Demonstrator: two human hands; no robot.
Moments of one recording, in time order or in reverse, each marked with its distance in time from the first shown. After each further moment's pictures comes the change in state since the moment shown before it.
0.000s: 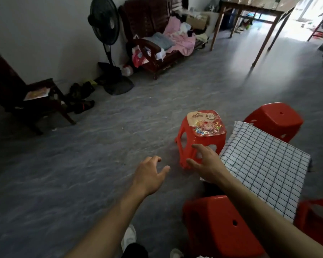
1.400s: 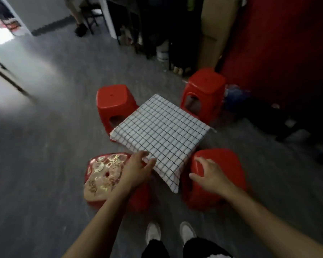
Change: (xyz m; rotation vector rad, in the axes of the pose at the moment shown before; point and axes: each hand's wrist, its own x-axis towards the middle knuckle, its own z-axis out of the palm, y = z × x) left_hand 0.389 0.243 0.099 0.272 -0.928 1.030; right_hand 0.116 0.067 -0.011 0.480 0.701 1.230
